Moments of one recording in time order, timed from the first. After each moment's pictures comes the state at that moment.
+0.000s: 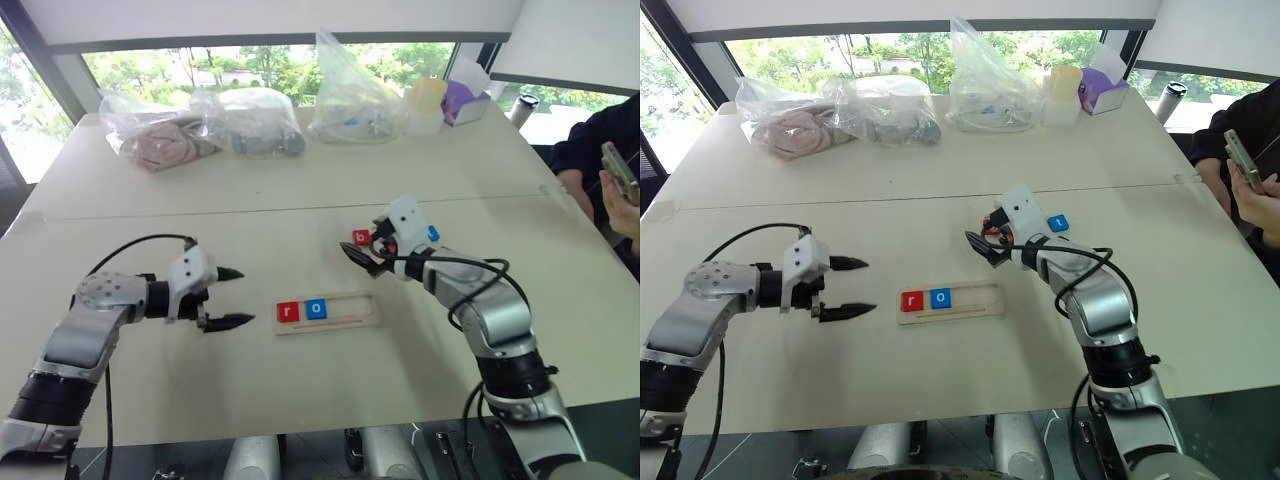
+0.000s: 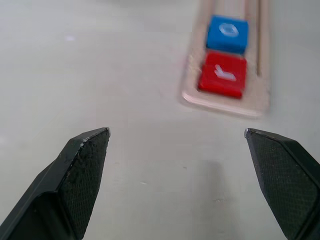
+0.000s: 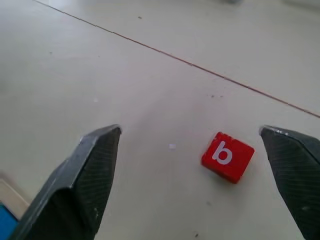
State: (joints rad) left arm -0.25 0.78 0.01 -0.07 -0.31 0.32 -1.15; right arm -0.51 -0.30 0.10 -0.21 0.20 0.86 0.41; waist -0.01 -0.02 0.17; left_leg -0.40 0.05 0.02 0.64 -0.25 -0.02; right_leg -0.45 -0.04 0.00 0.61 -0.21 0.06
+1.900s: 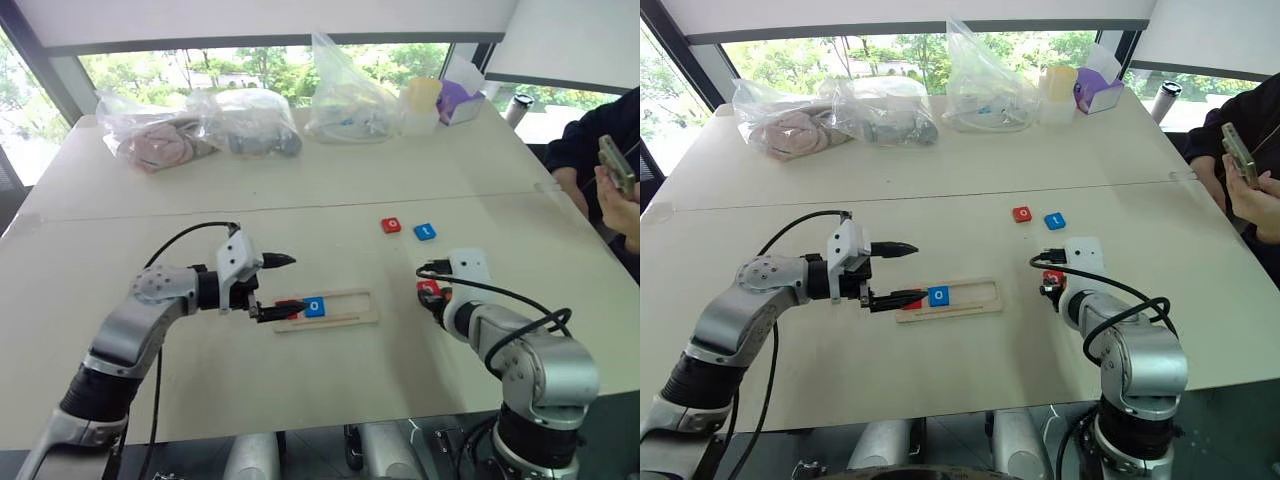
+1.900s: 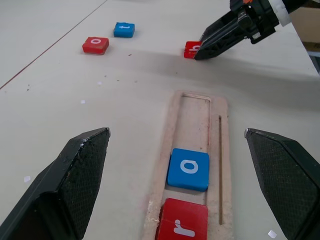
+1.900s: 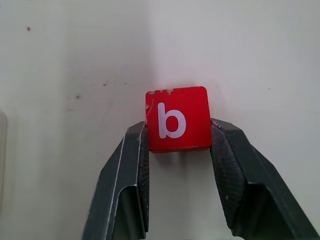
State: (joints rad) left arm -0.33 0.63 -0.11 -0.22 -0.40 0.42 -1.04; right arm -0.26 -0.17 -0.19 -0.70 0.14 1.61 0.12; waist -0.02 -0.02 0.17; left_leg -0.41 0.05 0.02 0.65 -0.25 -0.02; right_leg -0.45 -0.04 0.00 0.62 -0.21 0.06
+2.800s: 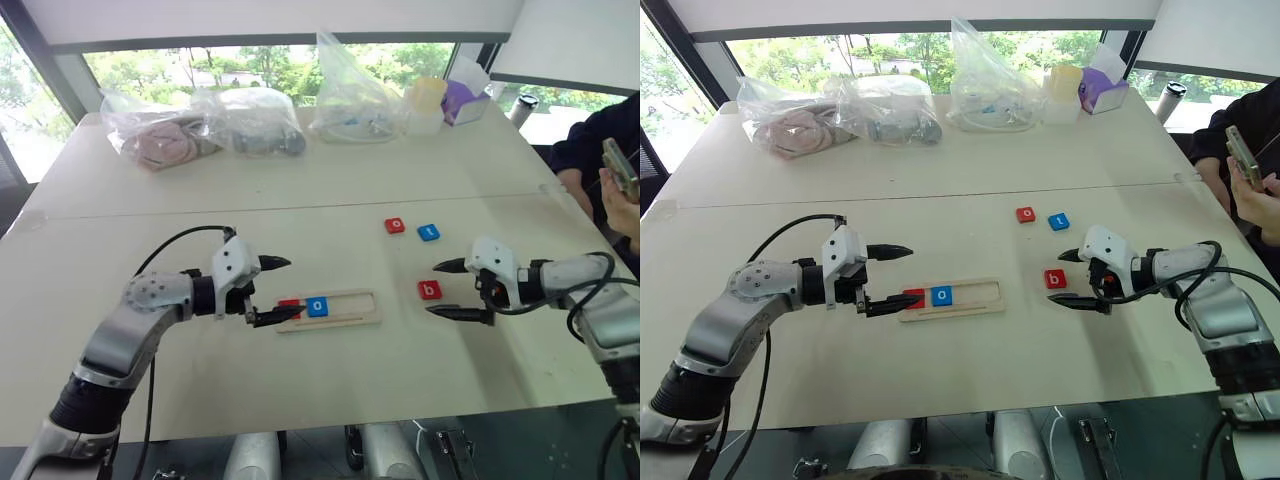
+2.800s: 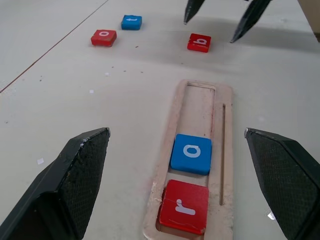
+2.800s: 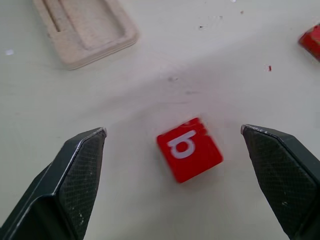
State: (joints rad) left arm -0.25 0.67 -0.09 -0.31 -0.40 0.43 -0.98; right arm -0.37 -0.90 0.08 0.16 0.22 0.23 1.26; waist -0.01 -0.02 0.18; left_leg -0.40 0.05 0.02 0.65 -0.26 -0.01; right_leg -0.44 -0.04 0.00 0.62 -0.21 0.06
